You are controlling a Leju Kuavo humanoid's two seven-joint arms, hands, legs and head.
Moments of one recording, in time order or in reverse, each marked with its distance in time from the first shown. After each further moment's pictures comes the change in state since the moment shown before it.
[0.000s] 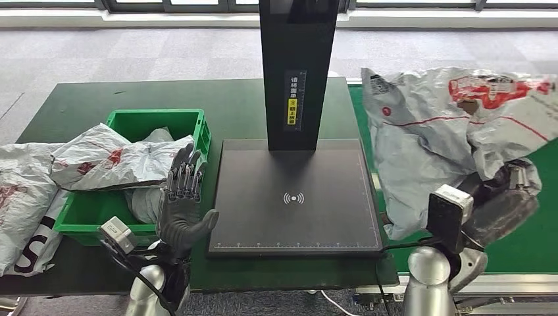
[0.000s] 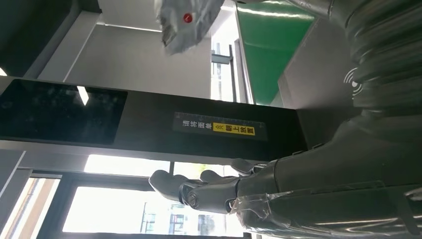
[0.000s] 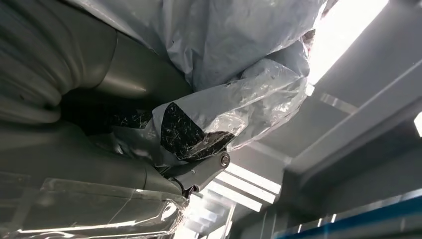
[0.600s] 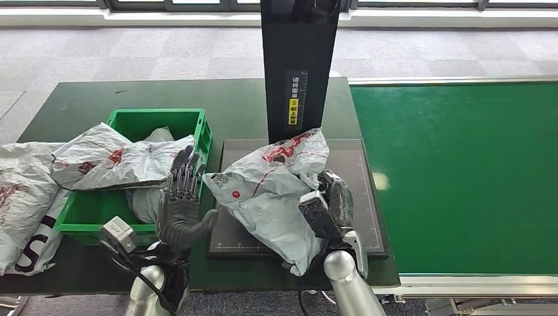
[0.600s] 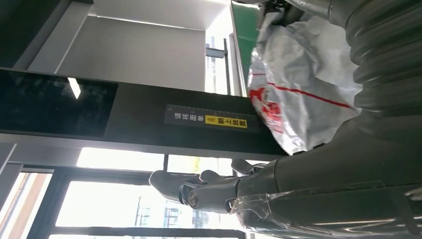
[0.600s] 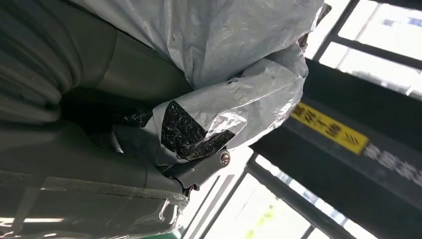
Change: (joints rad) left arm 0.000 -0.001 0.011 0.015 -0.015 0.011 0.000; right arm -0.100 0.007 0.347 0.633 -0.146 0.314 0.000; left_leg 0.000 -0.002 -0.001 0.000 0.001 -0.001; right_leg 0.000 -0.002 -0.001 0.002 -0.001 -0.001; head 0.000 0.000
